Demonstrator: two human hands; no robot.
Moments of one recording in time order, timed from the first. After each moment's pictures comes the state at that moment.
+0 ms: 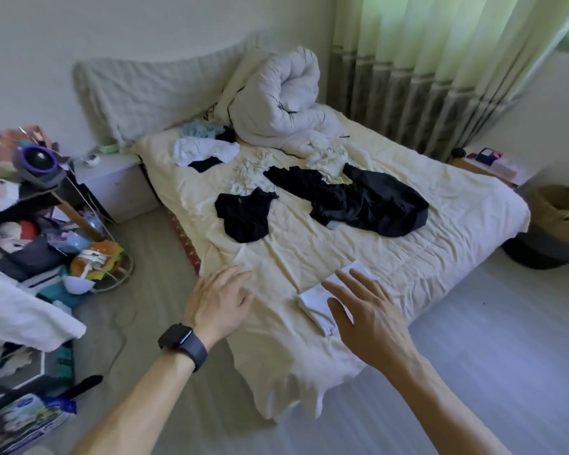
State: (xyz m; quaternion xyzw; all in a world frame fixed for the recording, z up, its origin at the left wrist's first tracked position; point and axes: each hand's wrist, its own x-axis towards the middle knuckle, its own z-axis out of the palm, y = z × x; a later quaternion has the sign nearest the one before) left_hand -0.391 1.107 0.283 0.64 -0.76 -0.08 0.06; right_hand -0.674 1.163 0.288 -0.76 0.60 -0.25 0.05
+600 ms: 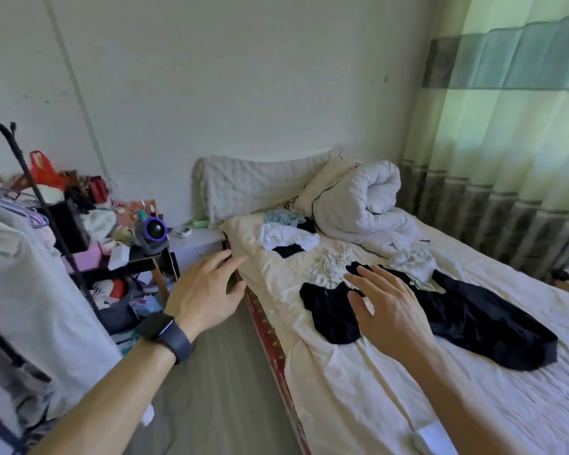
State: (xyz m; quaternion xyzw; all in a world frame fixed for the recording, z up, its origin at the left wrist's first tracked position) left_hand -0.054 1.019 0.457 0.68 -0.70 0.04 0.18; right_hand -0.371 1.004 0.424 -0.78 0.53 -0.33 -0.07
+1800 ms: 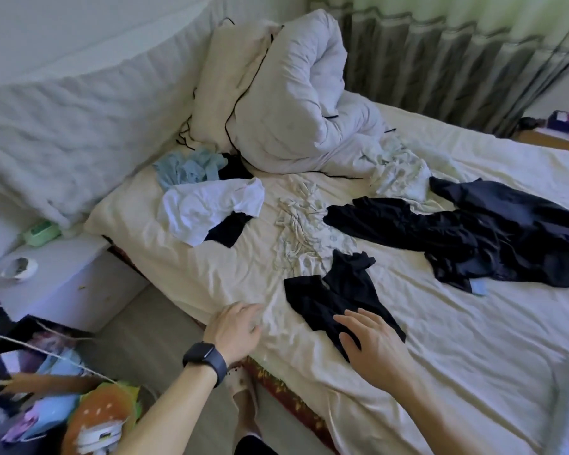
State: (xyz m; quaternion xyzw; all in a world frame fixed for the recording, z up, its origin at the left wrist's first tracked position) left_hand 0.017 0.379 0.166 0.50 -0.83 -0.22 -0.12; right_hand -0.242 0.529 0.171 -0.58 0.77 -0.11 0.25
